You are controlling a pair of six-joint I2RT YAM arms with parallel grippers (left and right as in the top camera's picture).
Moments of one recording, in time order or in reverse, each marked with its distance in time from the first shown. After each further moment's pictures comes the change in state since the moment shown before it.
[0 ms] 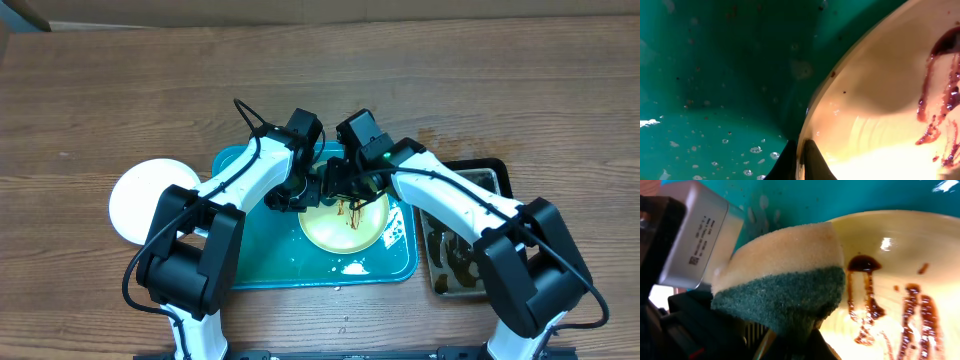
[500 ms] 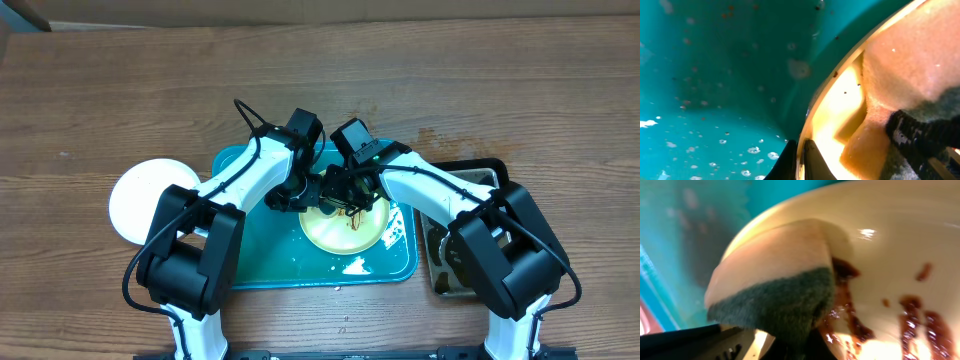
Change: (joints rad) left arm 0.000 0.000 0.000 0.001 0.009 0.000; right arm 0.003 0.104 0.005 -0.019 0.024 0.116
